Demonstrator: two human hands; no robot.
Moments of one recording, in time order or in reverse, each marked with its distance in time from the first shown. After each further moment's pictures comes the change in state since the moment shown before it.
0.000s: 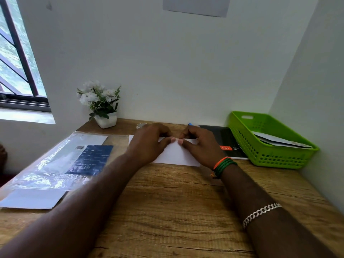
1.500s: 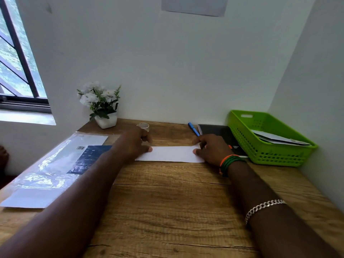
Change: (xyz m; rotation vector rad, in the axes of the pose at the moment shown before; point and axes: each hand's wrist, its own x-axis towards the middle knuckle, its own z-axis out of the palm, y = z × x) left_hand 0.001 -0.066 -0.006 0.006 -0.218 -0.281; right_hand -0.003 0.032 -0.019 -0.377 -0.171 0.359
